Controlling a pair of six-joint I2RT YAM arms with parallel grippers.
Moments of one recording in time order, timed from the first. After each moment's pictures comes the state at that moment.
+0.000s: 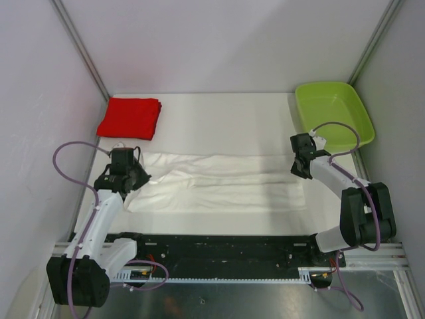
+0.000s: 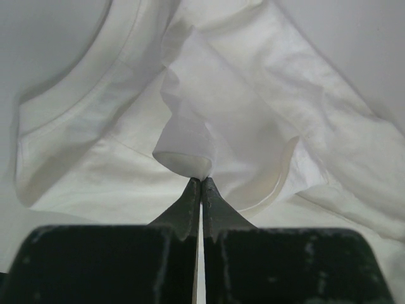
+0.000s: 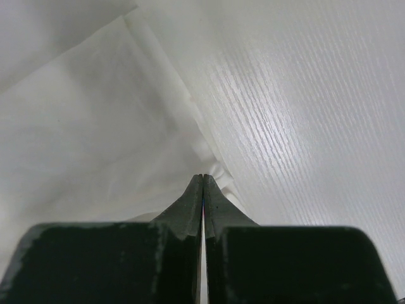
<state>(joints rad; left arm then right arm) -0.05 0.94 0.71 -0.64 -0.09 -0.66 0.20 1.45 0.86 -0.50 0.41 0.60</state>
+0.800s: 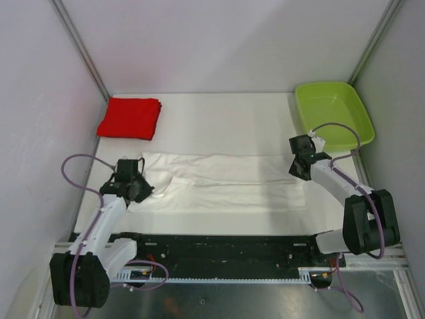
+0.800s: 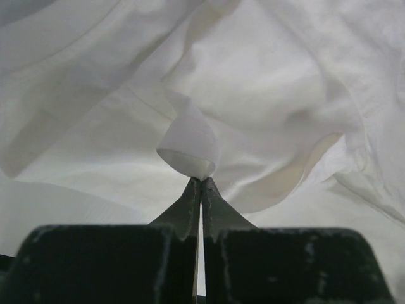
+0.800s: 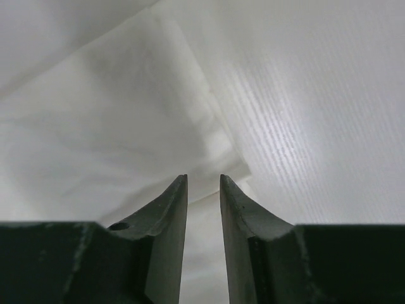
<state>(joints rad) -0.05 0.94 0.57 -0.64 -0.07 -0.72 0.22 1.38 0.83 -0.50 0.40 0.62</state>
